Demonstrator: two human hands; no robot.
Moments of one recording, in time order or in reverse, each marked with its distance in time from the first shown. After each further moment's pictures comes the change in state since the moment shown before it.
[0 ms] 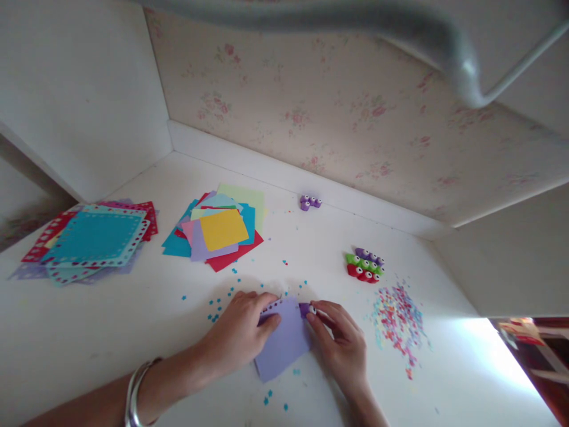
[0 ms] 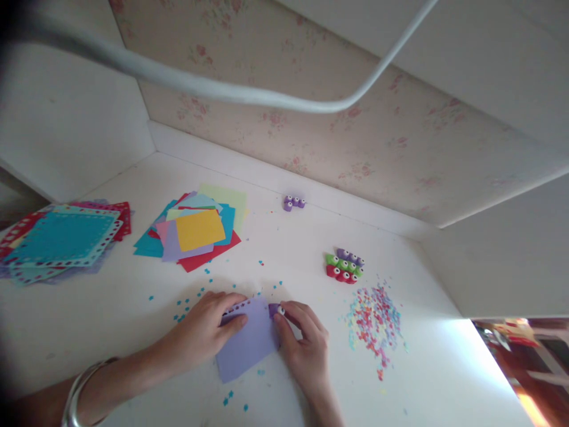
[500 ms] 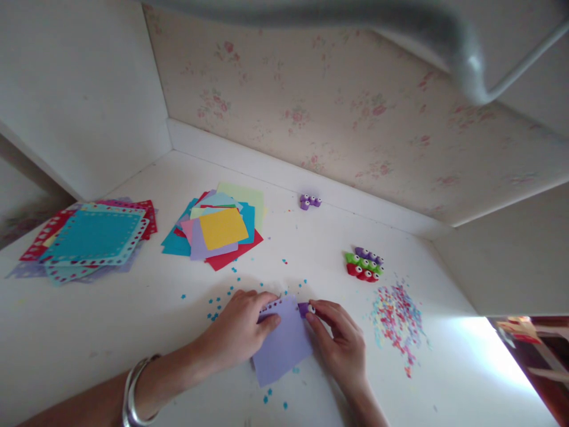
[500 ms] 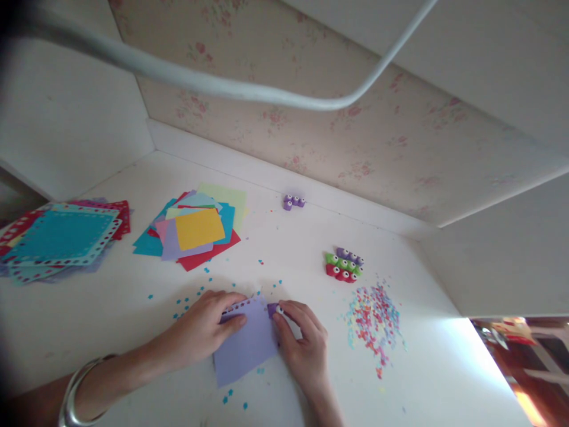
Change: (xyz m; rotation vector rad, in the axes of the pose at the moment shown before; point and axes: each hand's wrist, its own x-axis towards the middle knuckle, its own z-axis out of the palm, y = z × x) left_hand 0.002 -0.002 -0.002 -0.016 -0.038 -0.027; right_hand 0.005 -0.003 -0.001 -0.085 0.004 -0.061
